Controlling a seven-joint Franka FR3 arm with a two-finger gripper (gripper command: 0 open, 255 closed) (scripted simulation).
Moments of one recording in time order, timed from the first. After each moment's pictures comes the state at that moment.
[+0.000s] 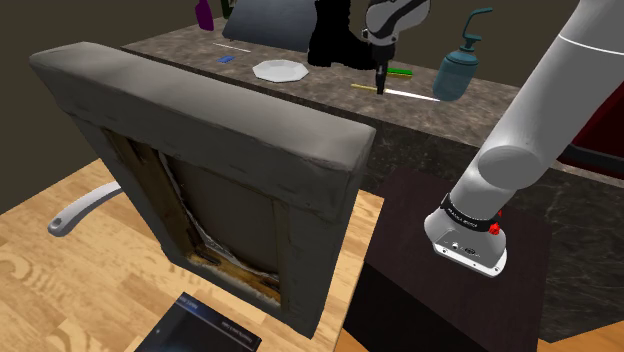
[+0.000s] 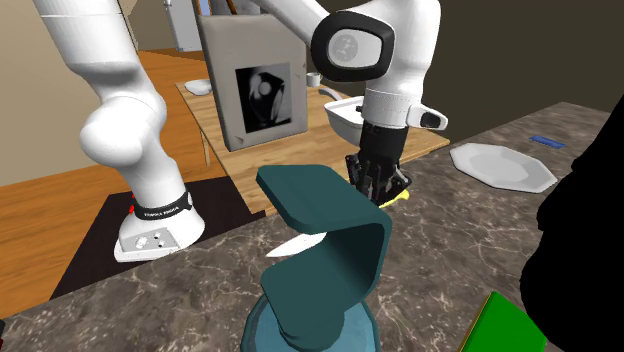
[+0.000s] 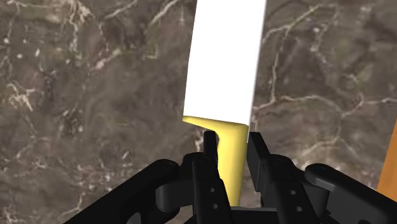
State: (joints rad) arm -0.04 0.00 -0.43 -2.22 -0.21 2.14 -0.73
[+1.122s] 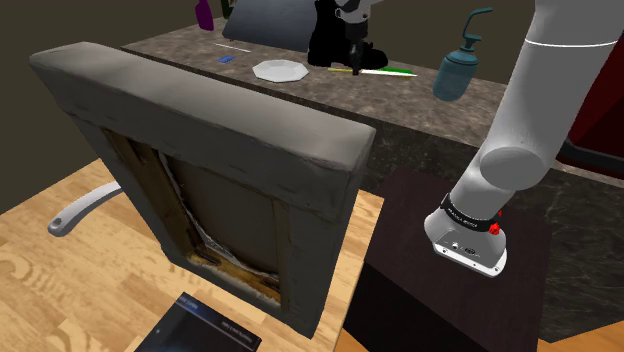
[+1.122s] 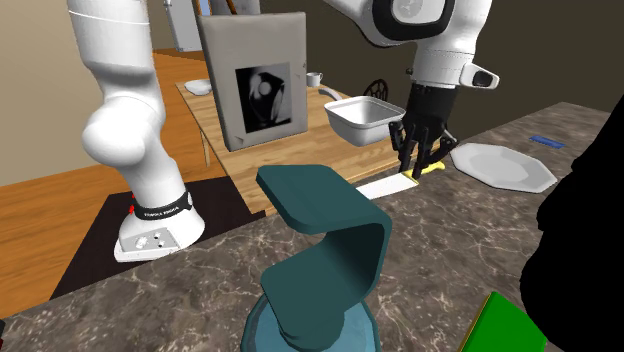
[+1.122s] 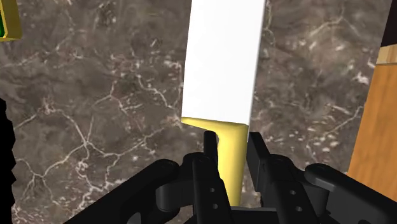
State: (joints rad) arm 0.00 0.20 -0.38 -1.83 -0.10 1.94 -0.71
